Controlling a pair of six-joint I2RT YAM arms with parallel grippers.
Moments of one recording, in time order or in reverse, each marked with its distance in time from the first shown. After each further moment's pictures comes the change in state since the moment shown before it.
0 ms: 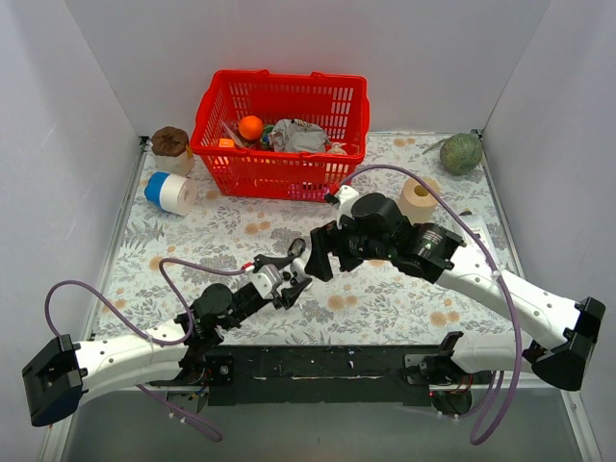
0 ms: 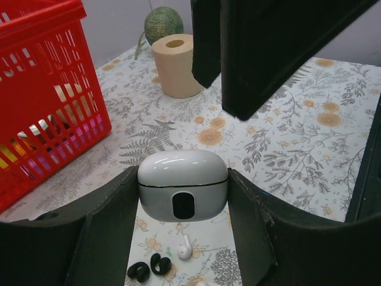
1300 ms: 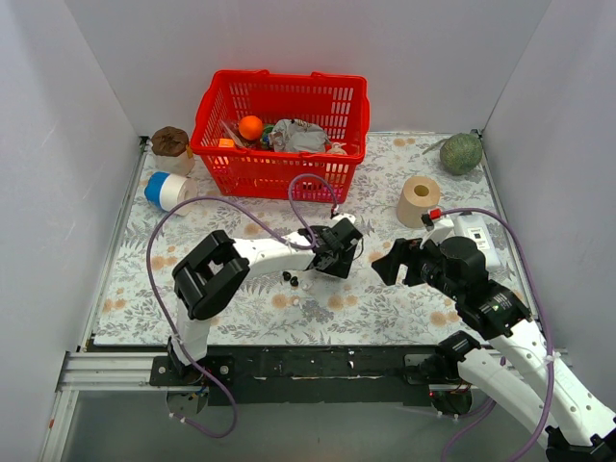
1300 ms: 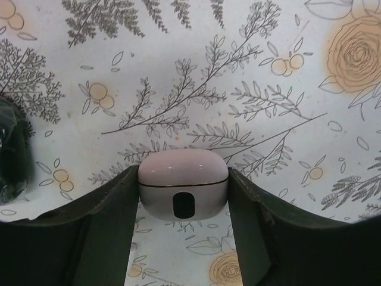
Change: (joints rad) left arm 0.072 1.201 1.132 -1.109 -0.192 -0.666; right arm -0.381 -0.609 -0.548 0.100 0.062 0.025
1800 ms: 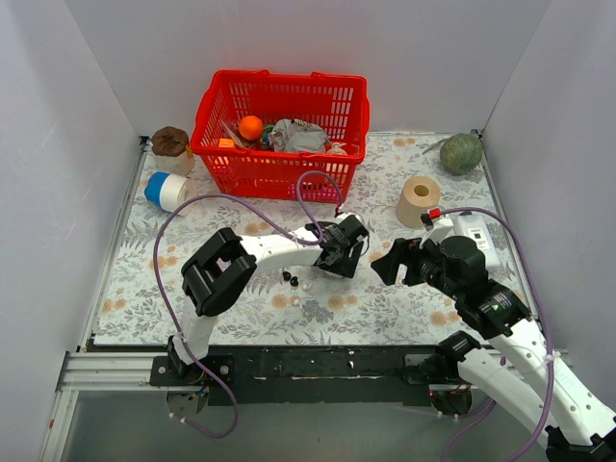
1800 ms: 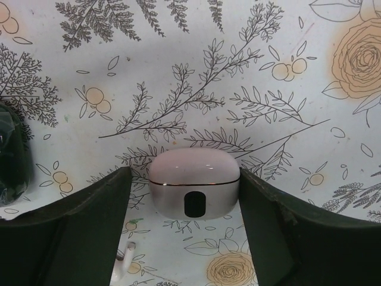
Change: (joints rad) left arm 0.000 0.042 0.077 -0.090 0.000 -0.002; right arm 0.000 0.005 0.004 0.002 -0.005 0.000
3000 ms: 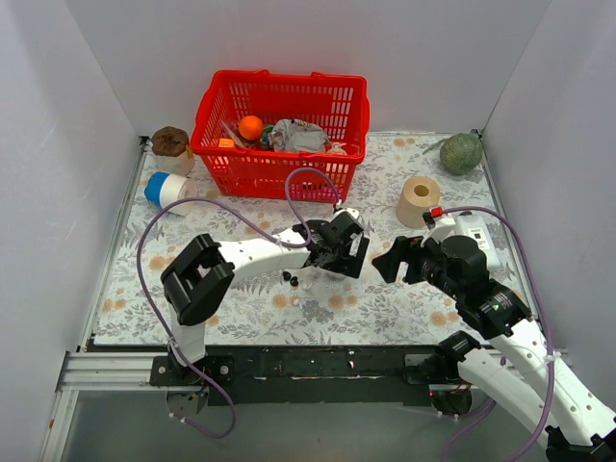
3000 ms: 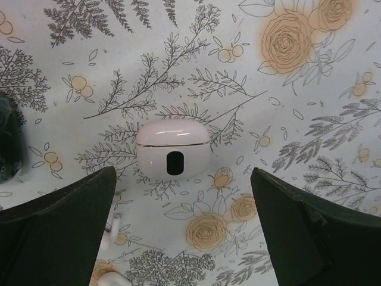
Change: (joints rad) left arm -0.008 -0.166 -0.089 0.062 0.077 0.000; right arm 0.000 -0.003 0.004 0.016 0.028 -0.005
